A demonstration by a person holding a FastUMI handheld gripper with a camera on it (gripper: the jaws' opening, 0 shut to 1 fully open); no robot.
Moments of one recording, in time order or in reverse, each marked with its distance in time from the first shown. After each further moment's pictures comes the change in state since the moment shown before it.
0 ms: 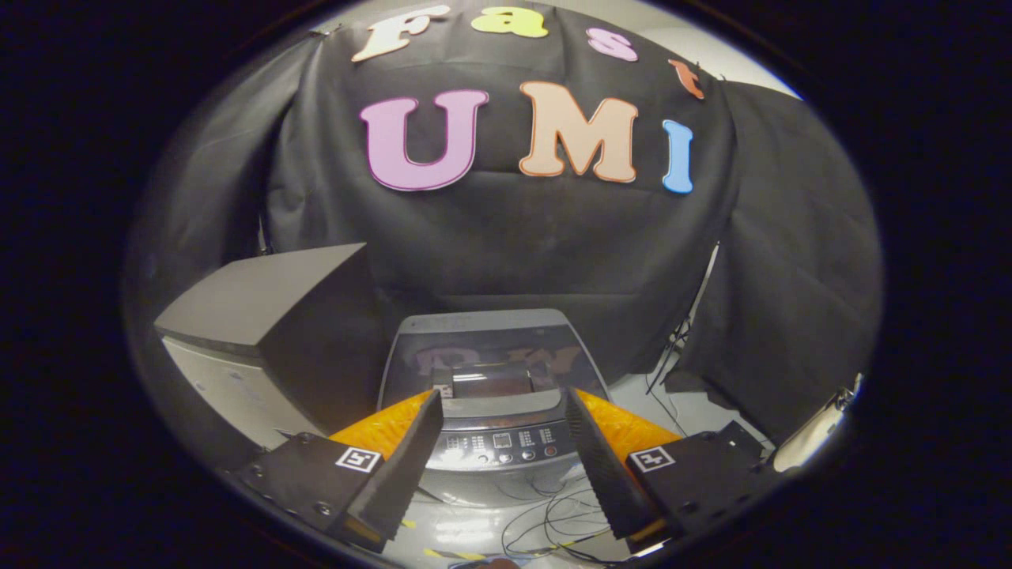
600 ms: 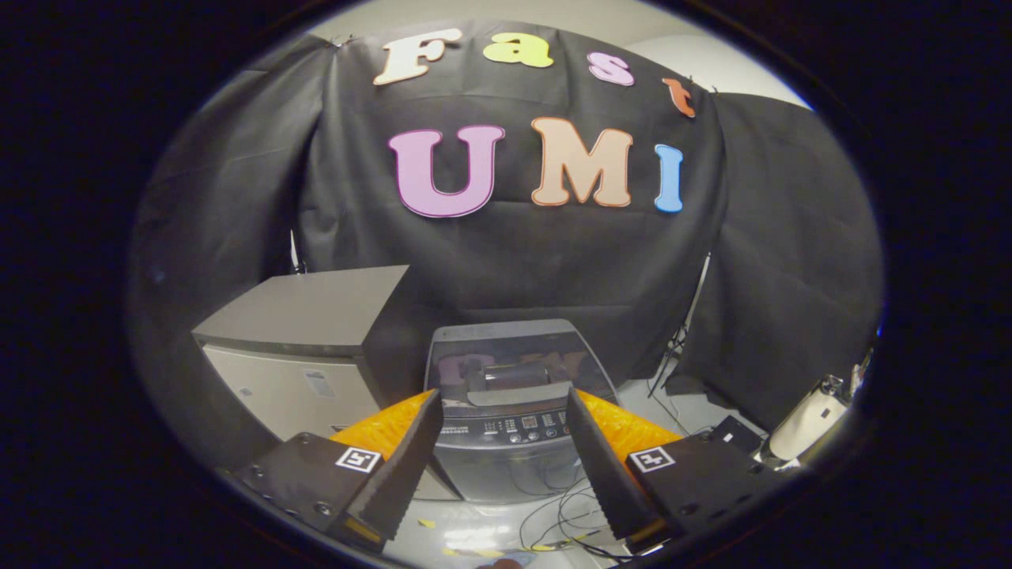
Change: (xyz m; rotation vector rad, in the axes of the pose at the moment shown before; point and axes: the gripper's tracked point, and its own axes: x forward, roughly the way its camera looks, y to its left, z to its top) arm -0.086 0.035 0.003 0.040 -0.050 -0.014
